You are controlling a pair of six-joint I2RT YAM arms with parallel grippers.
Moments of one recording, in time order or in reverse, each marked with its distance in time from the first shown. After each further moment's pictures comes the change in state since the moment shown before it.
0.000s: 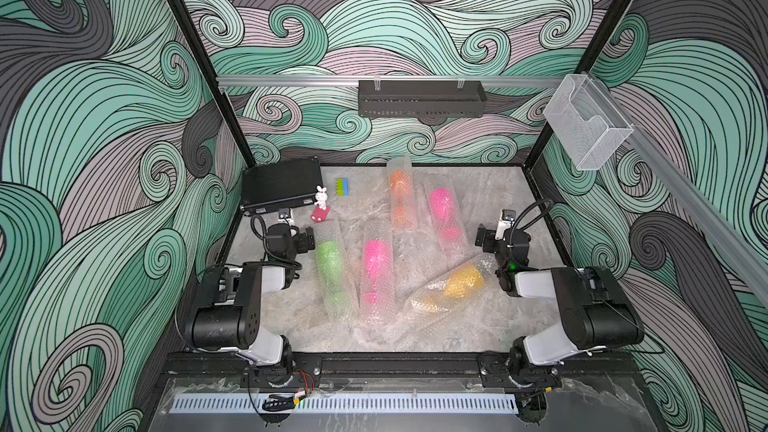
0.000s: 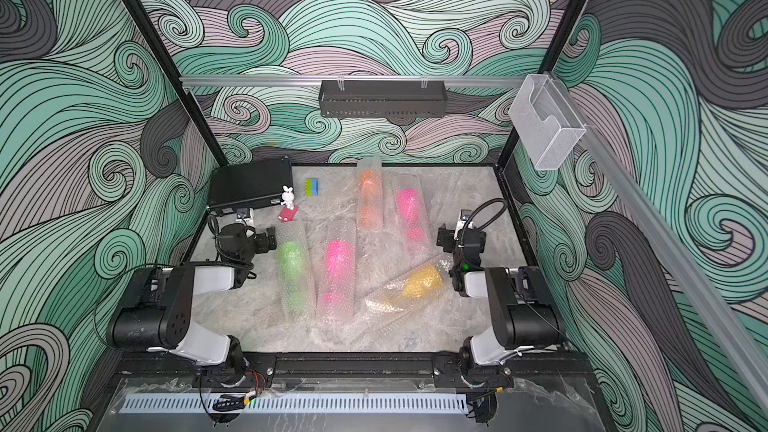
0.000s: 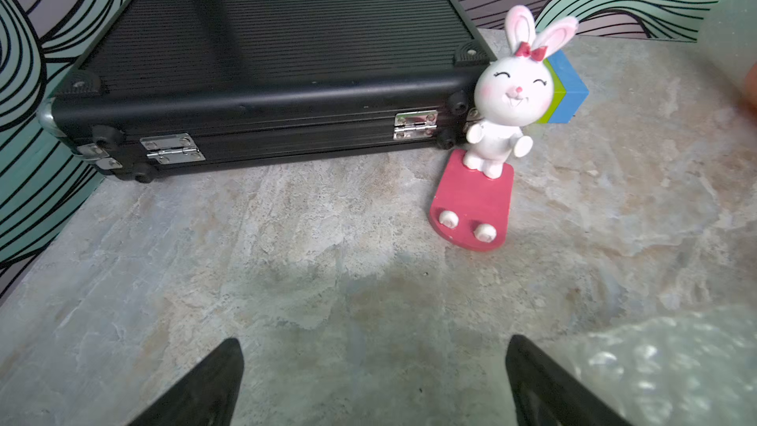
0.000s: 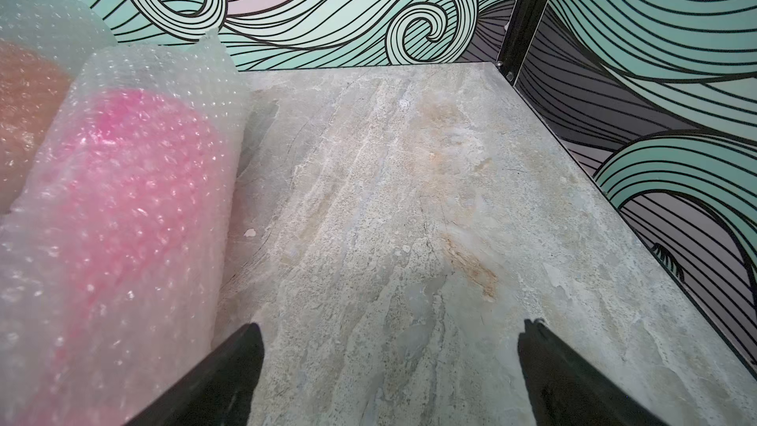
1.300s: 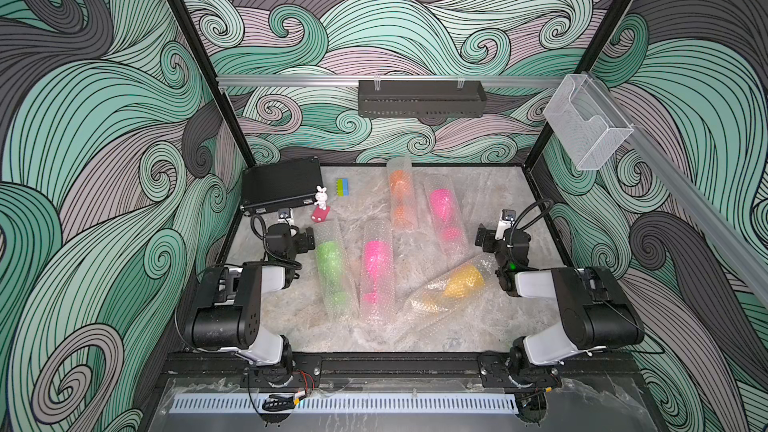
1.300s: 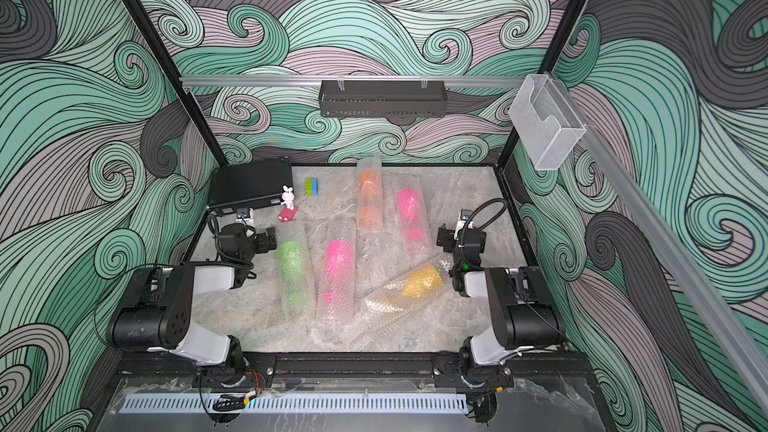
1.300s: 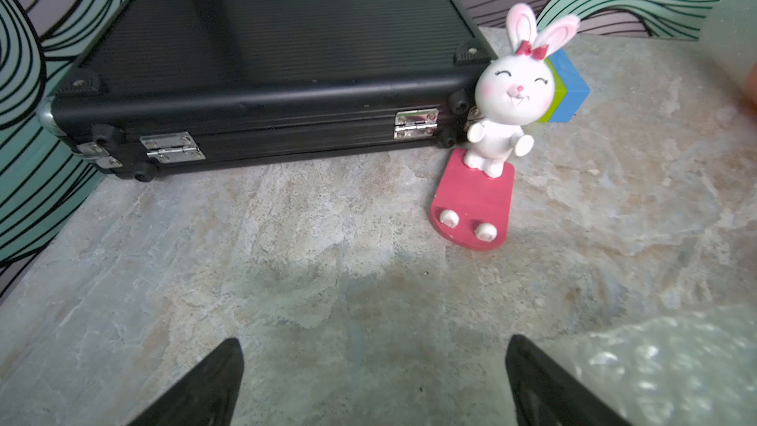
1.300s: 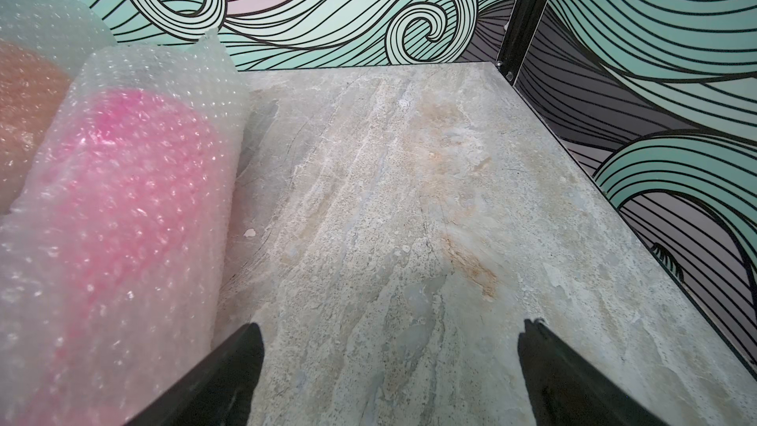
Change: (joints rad) left arm 0.000 0.000 0.039 -0.069 0.000 0.001; right arm 0.000 -0.023 0.011 -0.053 0.000 0.000
